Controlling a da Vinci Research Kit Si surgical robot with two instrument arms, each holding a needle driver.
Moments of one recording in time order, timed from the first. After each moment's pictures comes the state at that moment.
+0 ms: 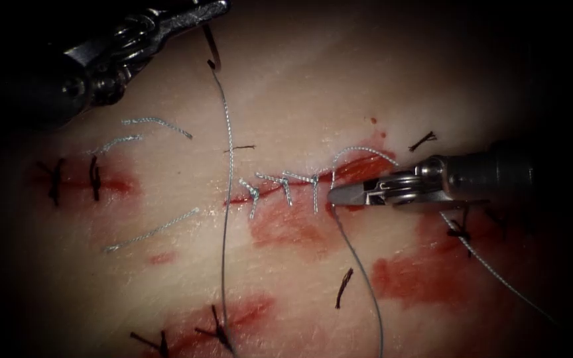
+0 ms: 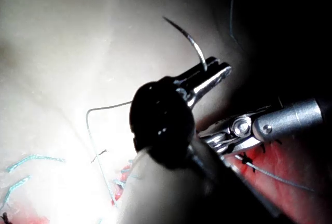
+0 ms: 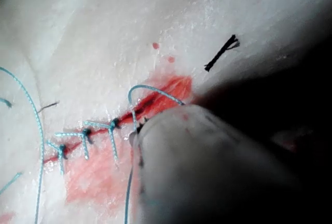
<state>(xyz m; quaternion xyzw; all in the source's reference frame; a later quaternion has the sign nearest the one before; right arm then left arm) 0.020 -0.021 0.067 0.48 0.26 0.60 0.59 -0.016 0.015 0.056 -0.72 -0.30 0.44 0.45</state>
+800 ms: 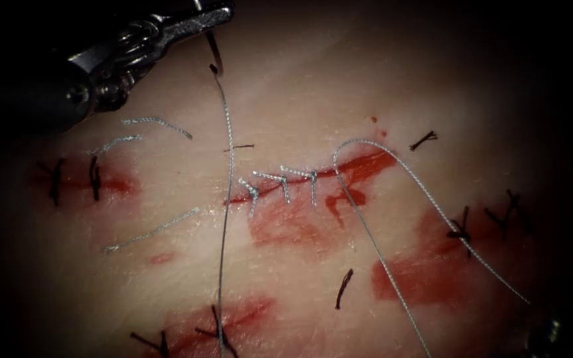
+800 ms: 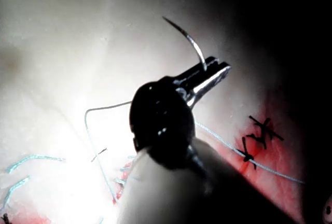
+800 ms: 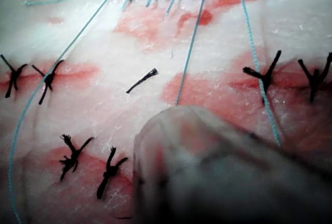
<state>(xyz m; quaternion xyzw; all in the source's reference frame) 0.009 -0.036 0.052 0.64 0.06 0.27 0.72 -0.016 0.015 0.056 -0.71 -0.30 0.45 0.45</state>
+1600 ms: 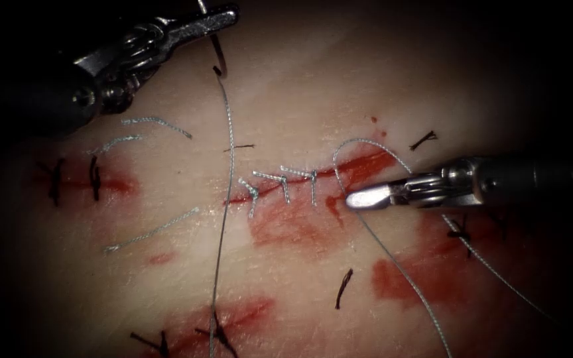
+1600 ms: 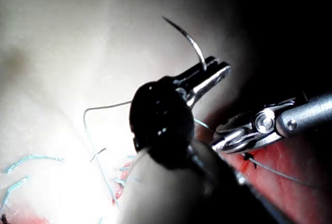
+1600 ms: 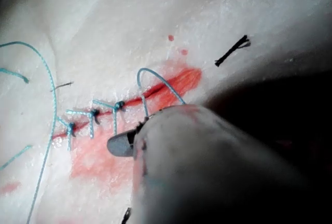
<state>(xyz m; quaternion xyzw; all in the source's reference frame) 0.021 -0.020 0.065 0.45 0.30 0.57 0.62 -0.016 0.014 0.056 -0.71 -0.30 0.45 0.45</state>
